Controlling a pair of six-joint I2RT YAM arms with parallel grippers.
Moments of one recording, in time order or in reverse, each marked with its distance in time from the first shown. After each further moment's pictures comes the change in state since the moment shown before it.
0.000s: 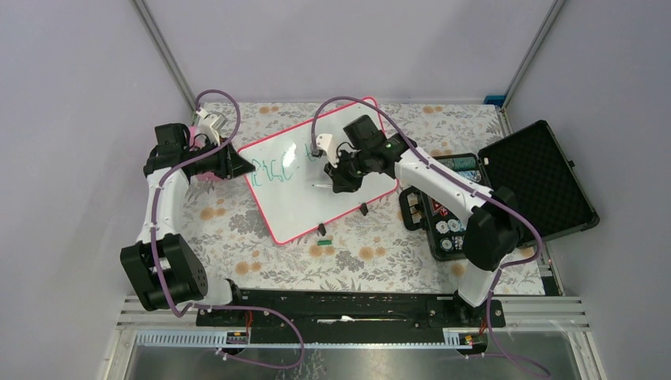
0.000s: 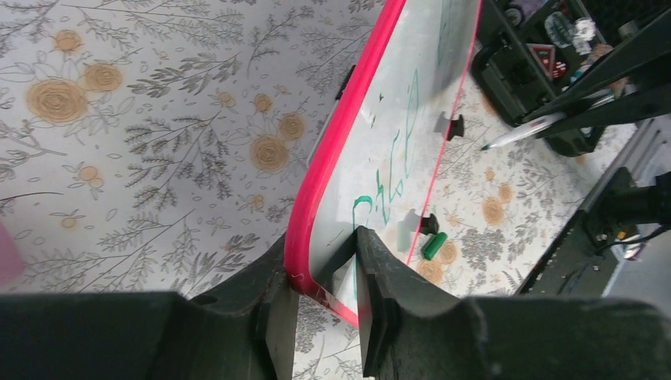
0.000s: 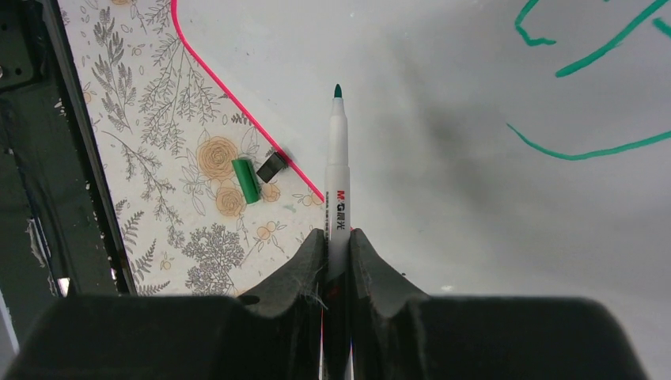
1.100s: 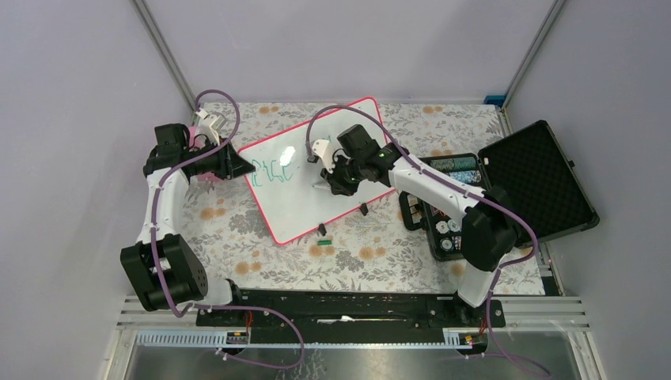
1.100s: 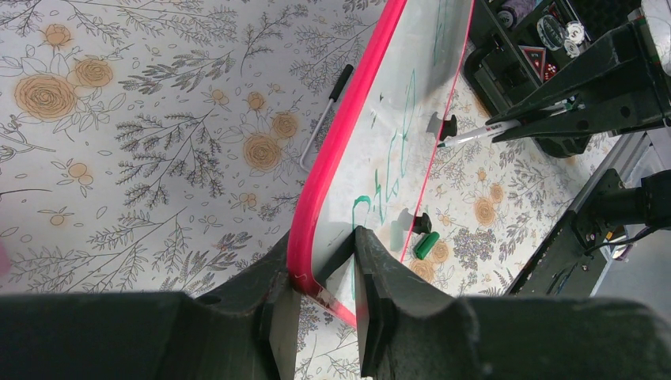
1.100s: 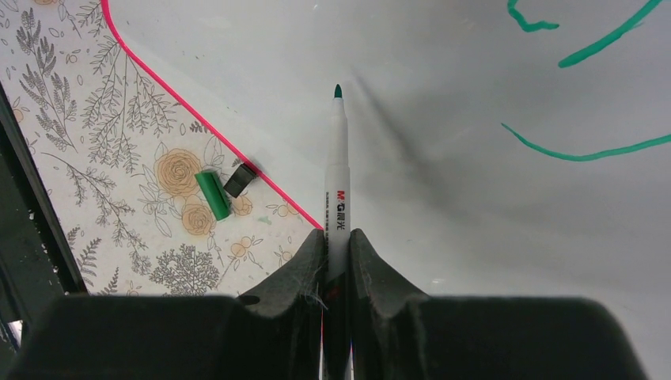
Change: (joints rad) left arm 0.003 -0.002 0.000 -0.013 0.017 -0.017; right arm 0.047 0.010 -0.100 0.137 0.138 0.061
